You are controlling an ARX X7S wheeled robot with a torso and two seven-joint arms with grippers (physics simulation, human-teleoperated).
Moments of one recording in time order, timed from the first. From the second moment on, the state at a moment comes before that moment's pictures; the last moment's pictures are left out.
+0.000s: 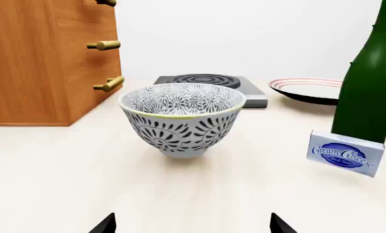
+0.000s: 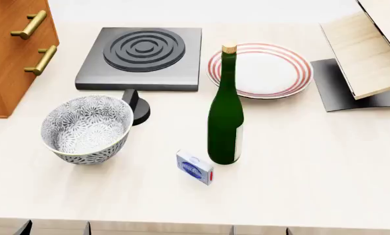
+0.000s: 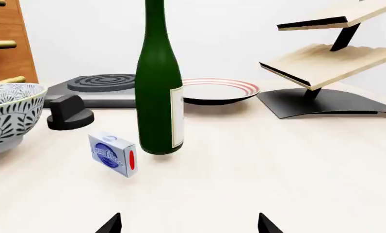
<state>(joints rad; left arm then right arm) 0.00 0.00 0.00 0.00 0.00 0.00 0.00 0.00 0.00 0.00 0.00 0.00 0.00 0.00</state>
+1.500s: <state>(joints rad) 0.00 -0.14 0.07 0.59 -0.05 -0.09 -0.19 0.00 0.14 -0.08 -0.52 0.04 0.13 0.20</state>
